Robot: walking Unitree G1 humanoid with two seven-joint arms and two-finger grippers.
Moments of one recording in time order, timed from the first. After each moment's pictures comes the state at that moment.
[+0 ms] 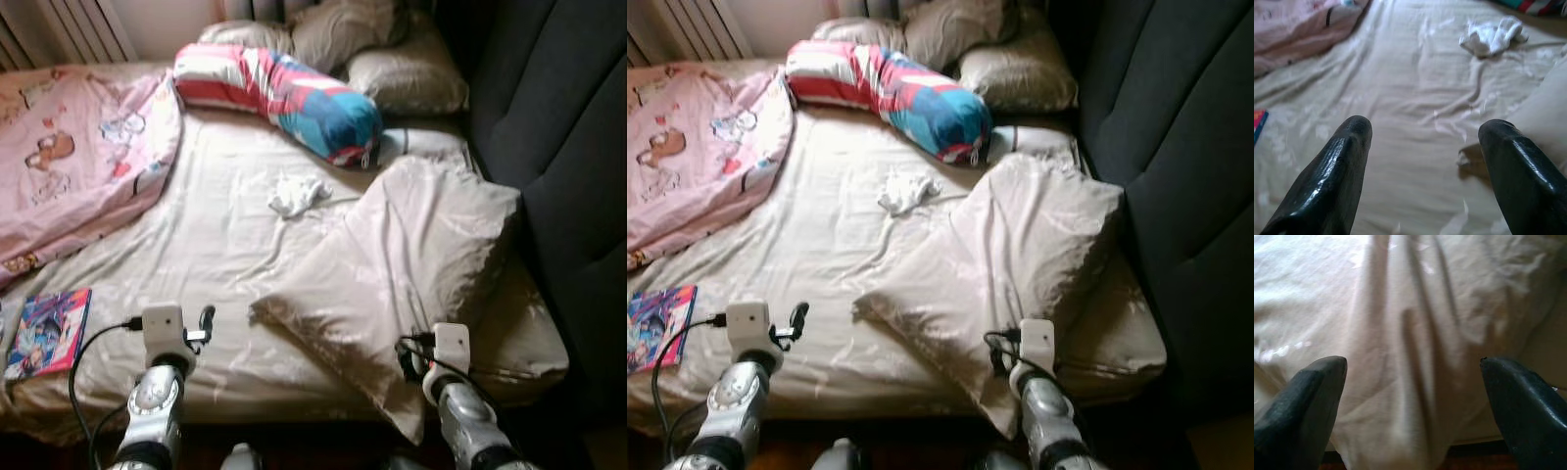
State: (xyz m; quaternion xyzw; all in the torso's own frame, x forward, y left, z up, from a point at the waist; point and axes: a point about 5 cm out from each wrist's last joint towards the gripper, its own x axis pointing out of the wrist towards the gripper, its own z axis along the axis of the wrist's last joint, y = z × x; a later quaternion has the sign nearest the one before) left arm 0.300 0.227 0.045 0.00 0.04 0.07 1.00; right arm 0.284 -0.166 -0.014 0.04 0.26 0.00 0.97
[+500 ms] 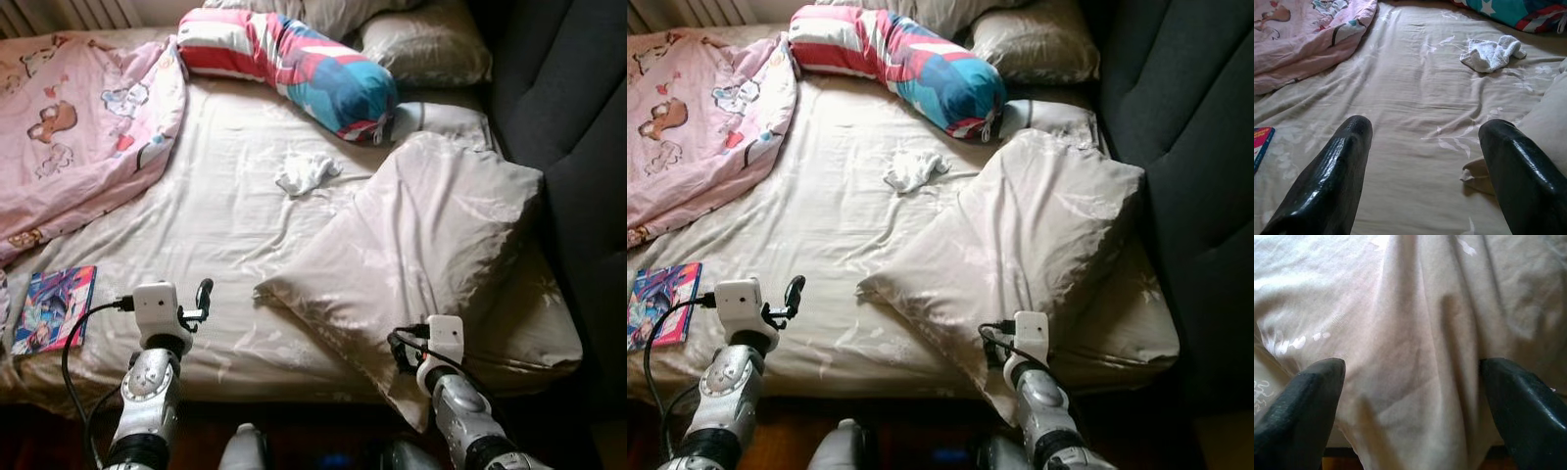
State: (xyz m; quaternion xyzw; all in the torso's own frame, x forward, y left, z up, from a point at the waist) left arm 0.303 0.229 0.070 0.01 -0.02 0.05 1.00; right arm 0.293 -0.160 -0.006 0.05 0.24 0.02 0.97
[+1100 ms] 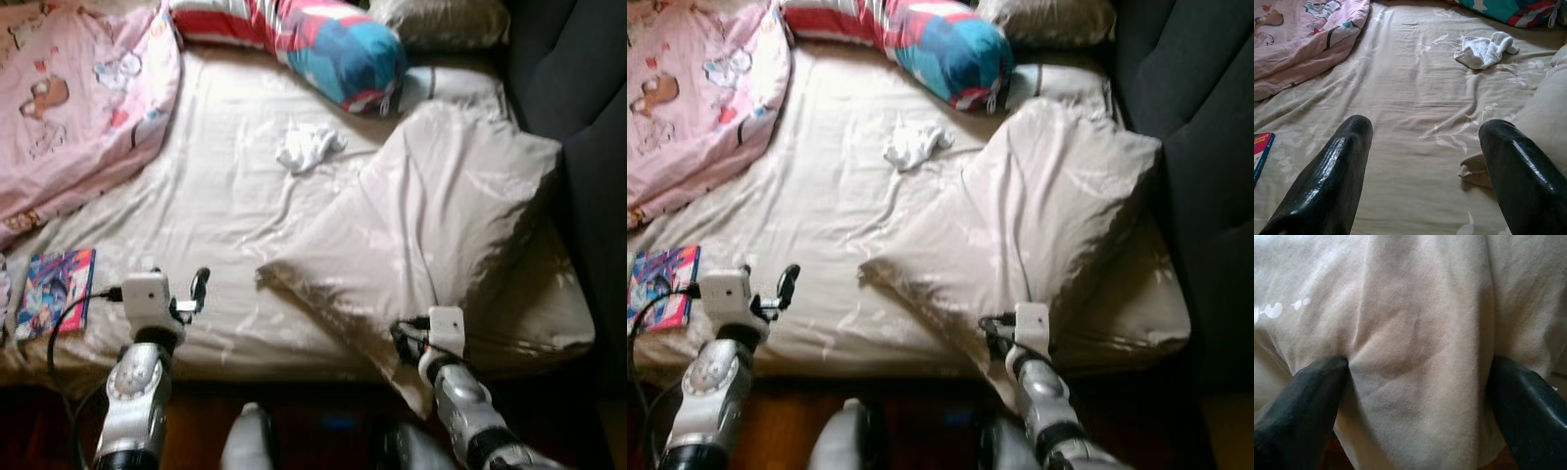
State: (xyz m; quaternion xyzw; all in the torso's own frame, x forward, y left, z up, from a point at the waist) left arm 0.292 0.227 0.101 0.01 -0.05 0.03 1.00; right arm 0.299 -0.164 -0.001 0.03 0.24 0.01 0.97
